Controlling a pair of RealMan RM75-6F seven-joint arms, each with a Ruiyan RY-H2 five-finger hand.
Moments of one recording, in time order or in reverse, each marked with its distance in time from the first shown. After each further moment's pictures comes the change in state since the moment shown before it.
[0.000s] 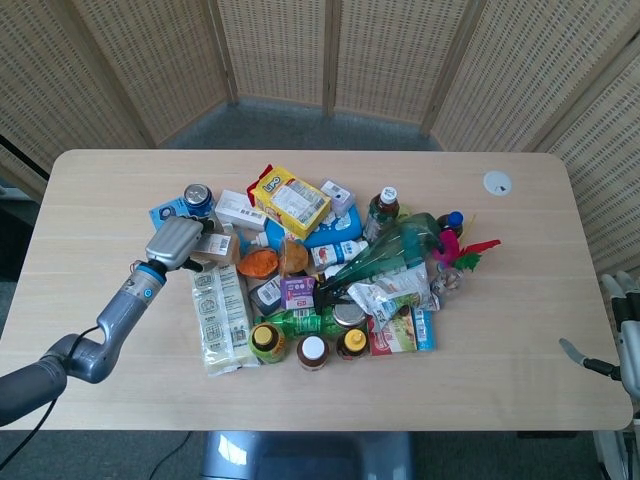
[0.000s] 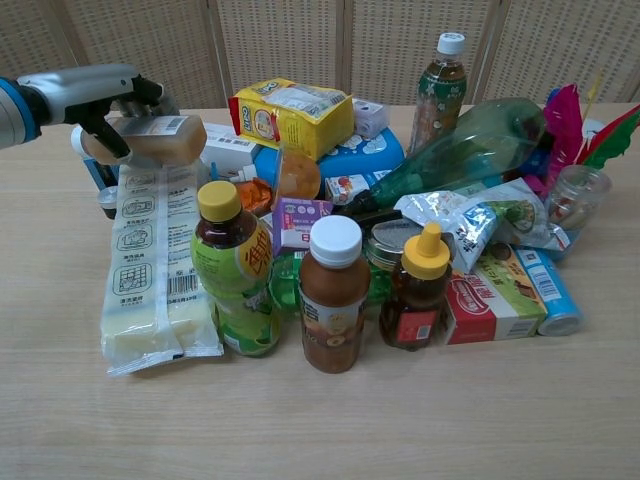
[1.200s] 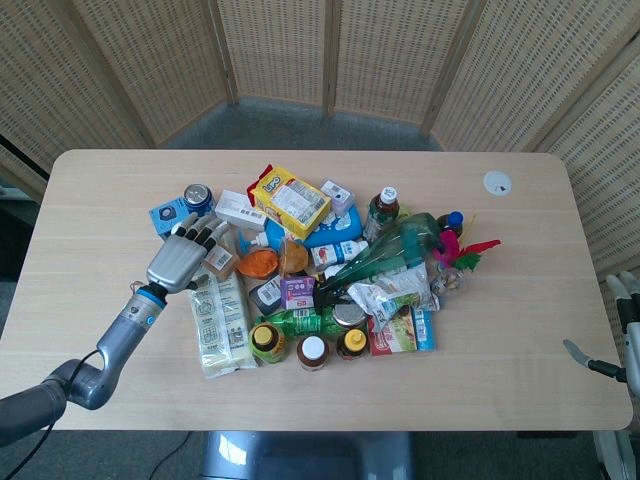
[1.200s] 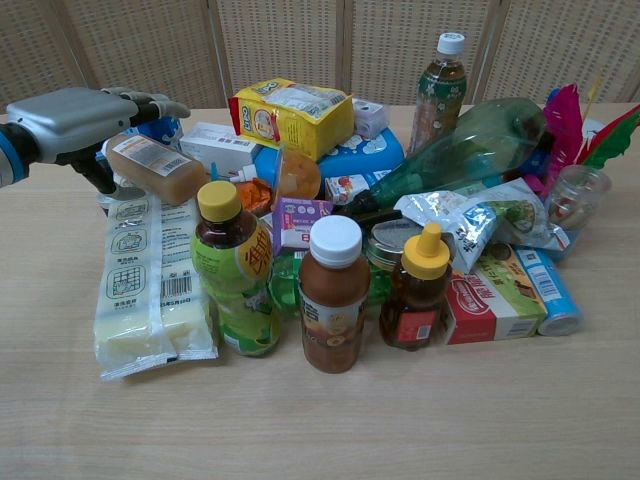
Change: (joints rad) left arm 0.086 -0.046 0.047 -0.020 0.075 0.116 0.302; right arm -0.002 0.005 -0.011 0.030 -0.017 0.011 0.054
